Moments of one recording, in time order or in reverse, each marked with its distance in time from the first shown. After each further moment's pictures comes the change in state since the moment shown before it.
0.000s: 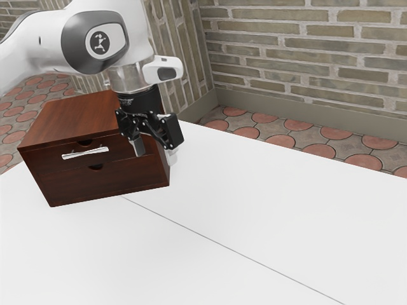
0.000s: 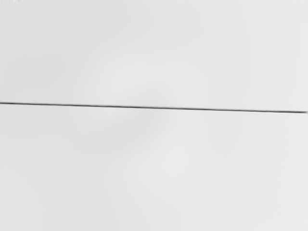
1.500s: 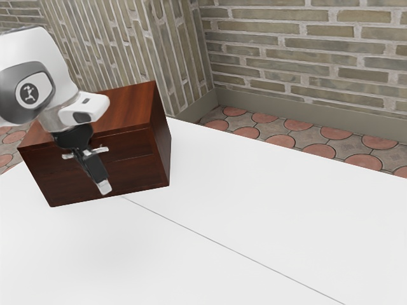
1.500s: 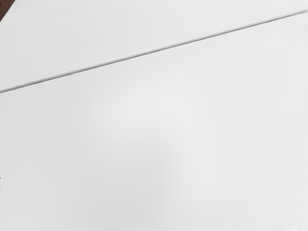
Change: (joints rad) arm 0.329 -0.299 -0.078 -0.497 -0.029 0.295 0.645
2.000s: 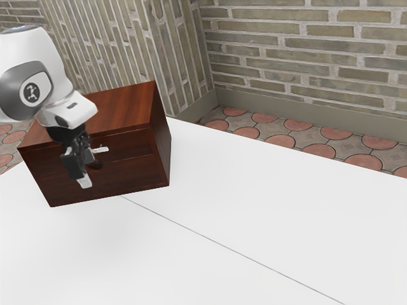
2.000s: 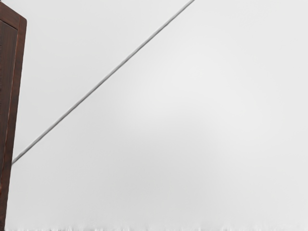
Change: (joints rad) arm 0.047 0.074 0.014 0.063 0.091 0.038 0.441
